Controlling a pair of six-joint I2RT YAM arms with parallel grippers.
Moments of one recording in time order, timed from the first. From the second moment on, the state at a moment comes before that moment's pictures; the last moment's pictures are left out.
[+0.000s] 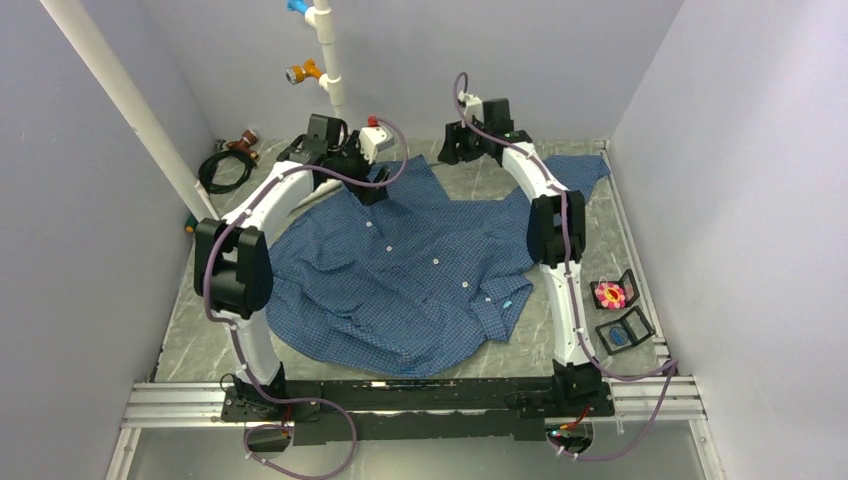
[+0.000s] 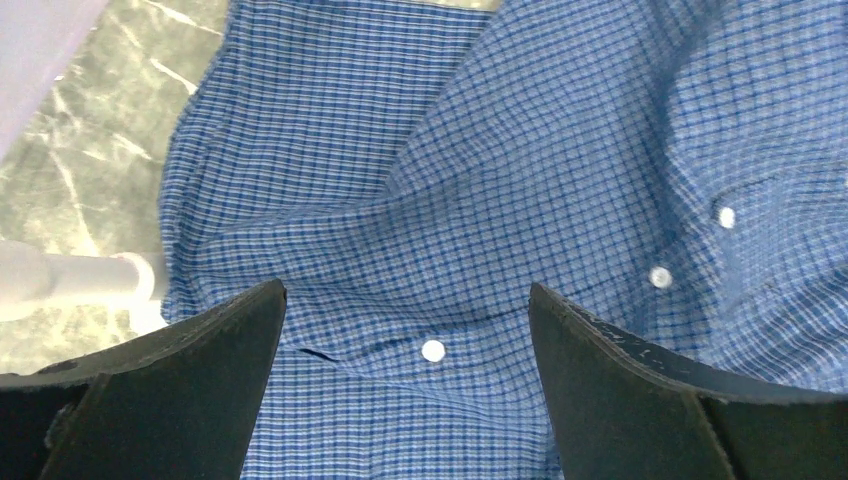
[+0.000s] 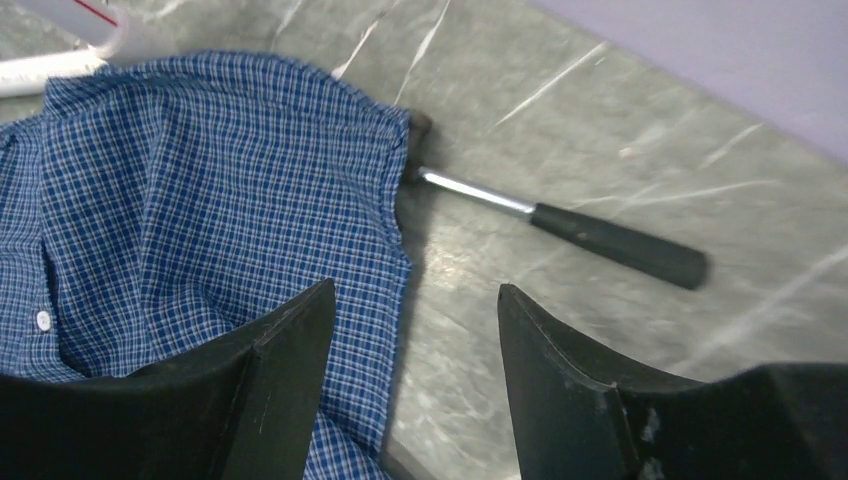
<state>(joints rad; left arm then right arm) -0.27 1.91 1.64 -0.48 0.53 0.50 0.21 2.50 2.31 -0.41 -0.51 -0.02</state>
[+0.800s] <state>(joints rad) -0.27 1.79 1.51 -0.51 0.62 0.46 0.28 2.66 2.30 -0.34 -0.56 0.13</state>
